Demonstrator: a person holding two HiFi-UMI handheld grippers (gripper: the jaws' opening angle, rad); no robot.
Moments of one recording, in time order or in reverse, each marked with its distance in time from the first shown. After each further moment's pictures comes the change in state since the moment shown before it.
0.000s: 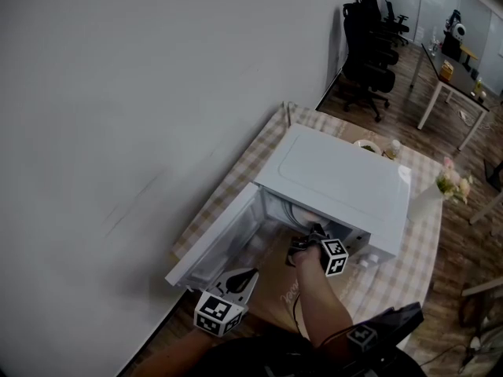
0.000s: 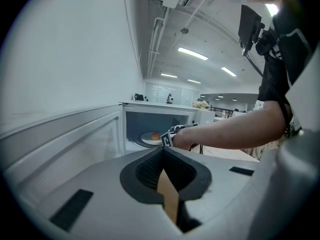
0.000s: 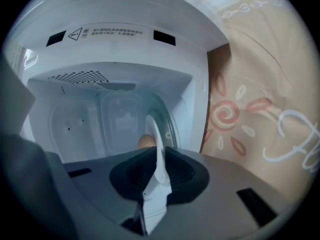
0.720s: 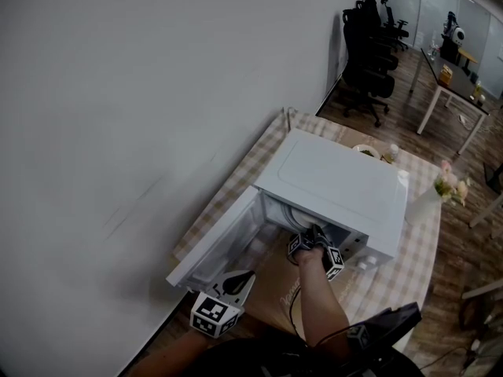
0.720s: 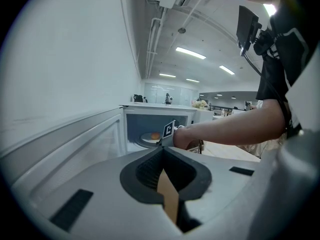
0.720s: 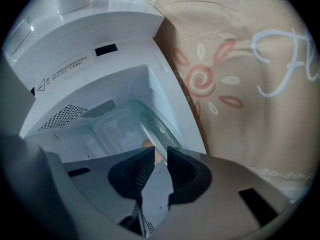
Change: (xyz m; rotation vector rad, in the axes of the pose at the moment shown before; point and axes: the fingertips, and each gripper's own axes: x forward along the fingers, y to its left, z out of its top) left arm -0.010 0.001 0.004 0.028 0.002 0.000; right arm -0.002 0.002 -0.011 0.505 -0.016 0.086
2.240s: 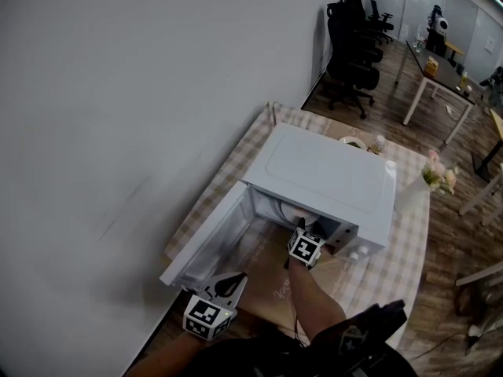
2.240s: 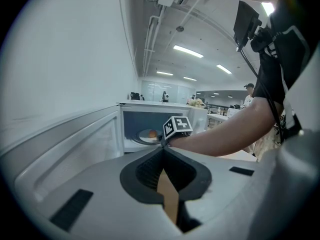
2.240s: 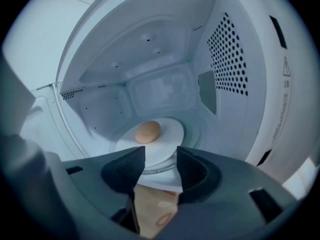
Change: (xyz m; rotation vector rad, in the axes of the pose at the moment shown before) left arm -0.013 -0.010 -0.007 0.005 0.025 -0.040; right arm 0.008 0.021 0.006 -1.936 0.068 -0.232
